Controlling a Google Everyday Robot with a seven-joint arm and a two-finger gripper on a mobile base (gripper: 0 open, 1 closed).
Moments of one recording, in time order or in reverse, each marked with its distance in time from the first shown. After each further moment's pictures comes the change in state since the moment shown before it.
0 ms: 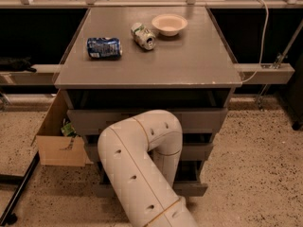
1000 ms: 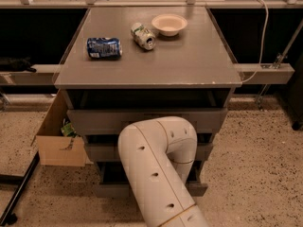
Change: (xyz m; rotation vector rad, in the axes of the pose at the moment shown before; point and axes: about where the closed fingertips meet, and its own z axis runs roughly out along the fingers) arm -0.003 0.022 0.003 0.119 -0.097 0.096
